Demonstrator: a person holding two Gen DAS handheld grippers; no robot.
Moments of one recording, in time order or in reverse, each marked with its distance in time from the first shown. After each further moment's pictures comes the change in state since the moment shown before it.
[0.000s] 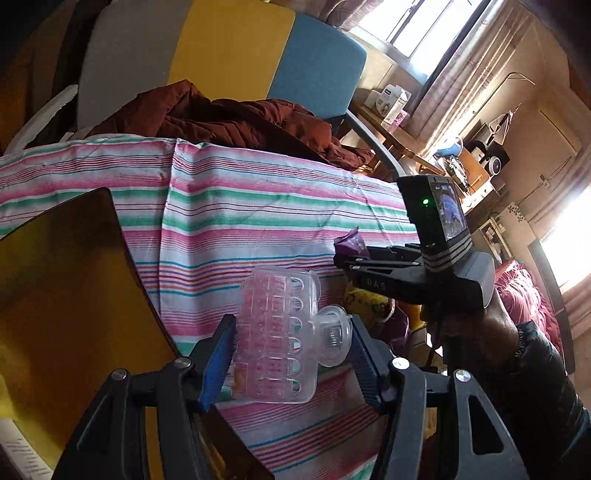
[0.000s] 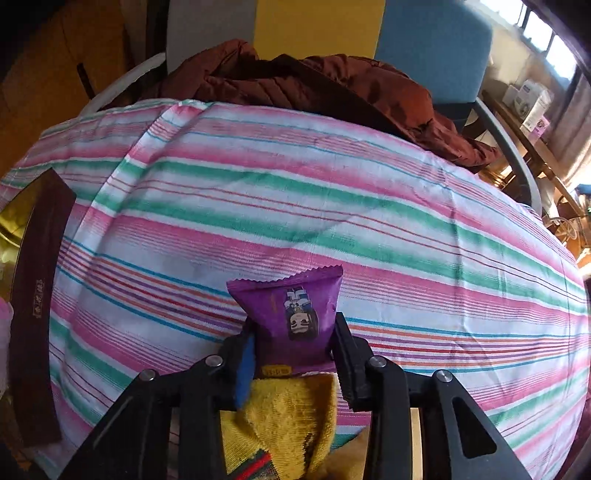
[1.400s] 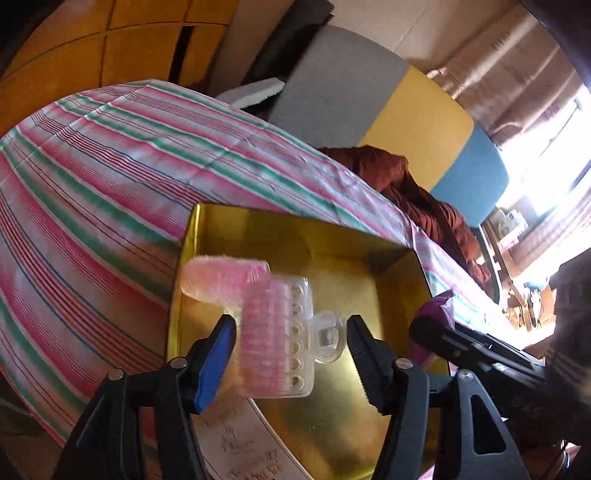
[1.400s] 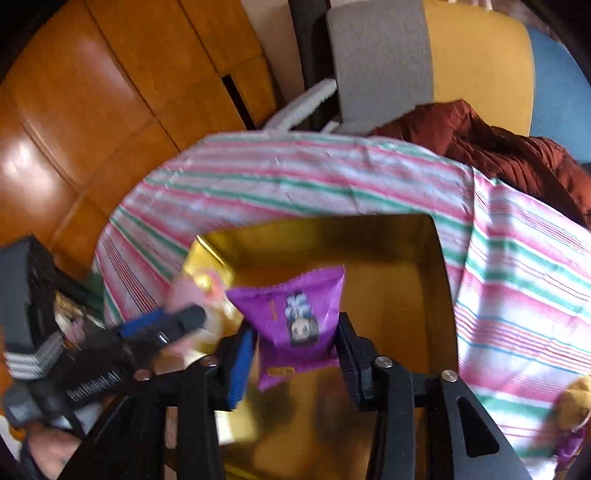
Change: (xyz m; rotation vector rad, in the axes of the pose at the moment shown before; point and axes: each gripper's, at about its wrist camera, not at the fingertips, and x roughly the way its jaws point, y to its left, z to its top) left arm -0.138 0.220 -0.058 -0.480 -0.218 0.295; right arm -0.083 0.301 0.023 -0.101 -0.118 0.484
